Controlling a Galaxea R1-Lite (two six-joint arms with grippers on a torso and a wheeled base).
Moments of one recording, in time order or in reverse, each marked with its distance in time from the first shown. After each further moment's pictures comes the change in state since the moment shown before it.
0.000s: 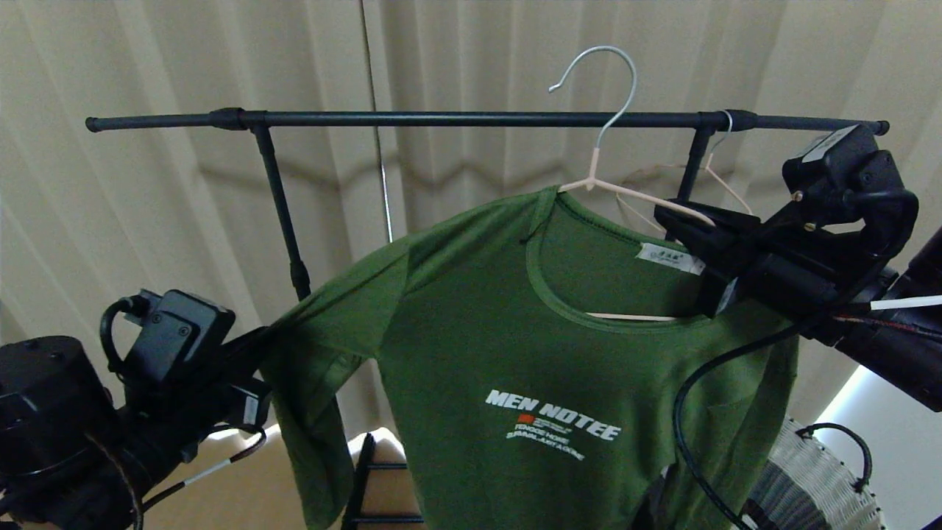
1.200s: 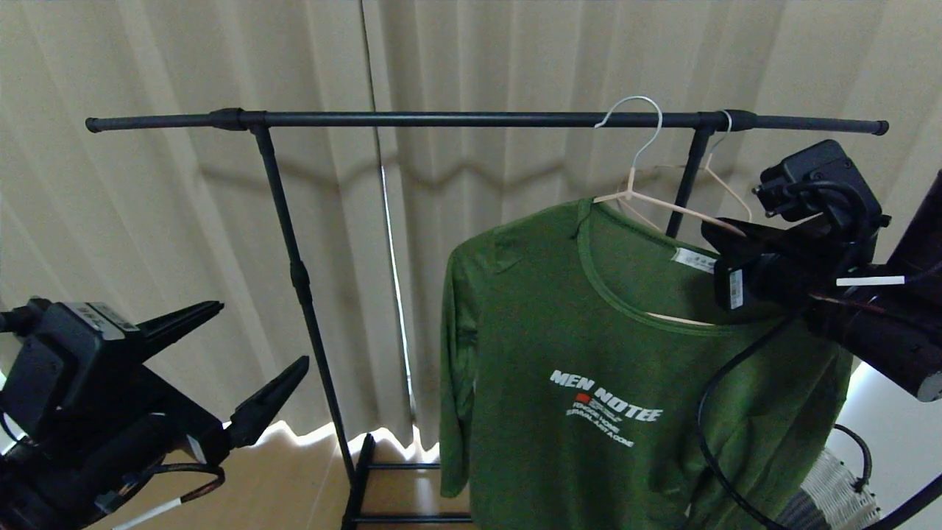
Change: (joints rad) left arm -0.023 -0.239 0.053 0.070 -0.213 -0.018; right arm -0.059 0.006 -0.048 0.191 -0.334 -0.001
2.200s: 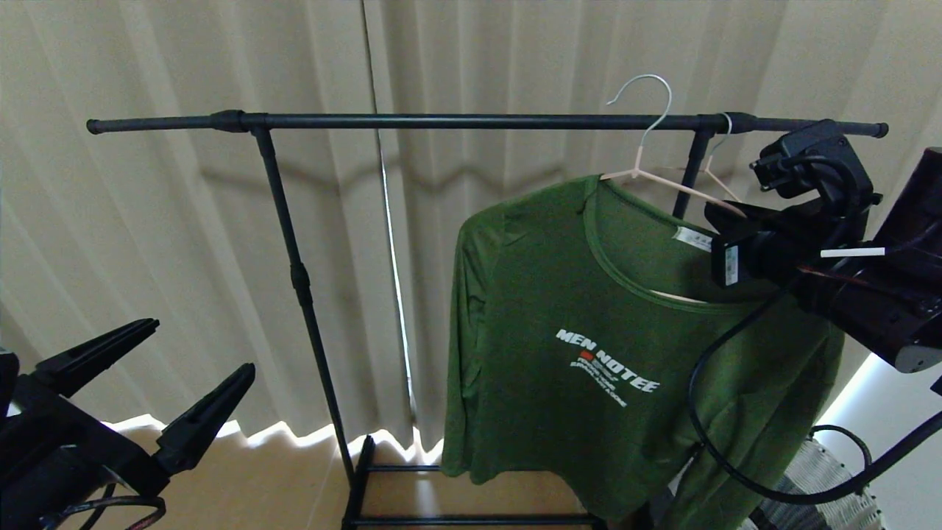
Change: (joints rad) left arm 0.061 -0.156 0.080 0.006 -0.003 -0.131; right arm -0.029 0.047 -0.073 -0.006 -0.017 0.022
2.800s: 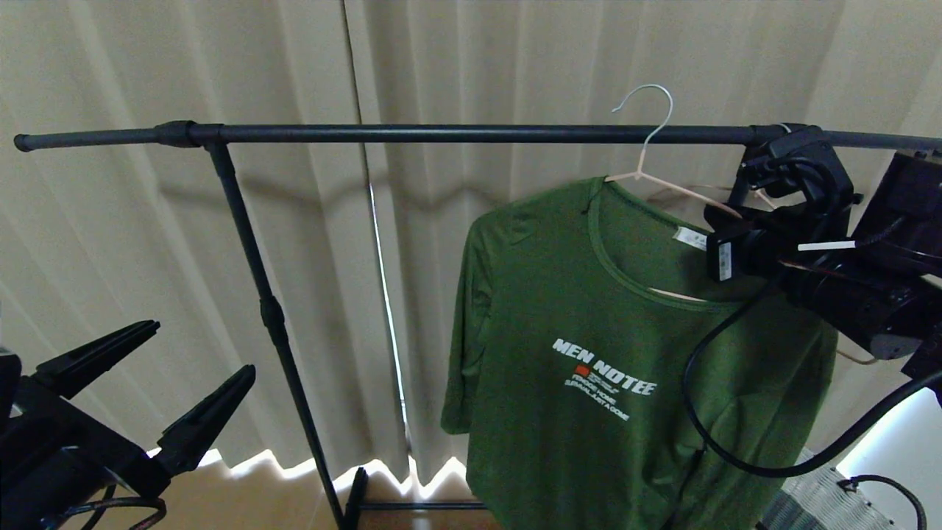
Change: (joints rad) left arm -0.001 0.000 0.004 0.000 -0.001 0.000; right arm -0.049 0.049 -0.026 -0.003 0.002 0.022
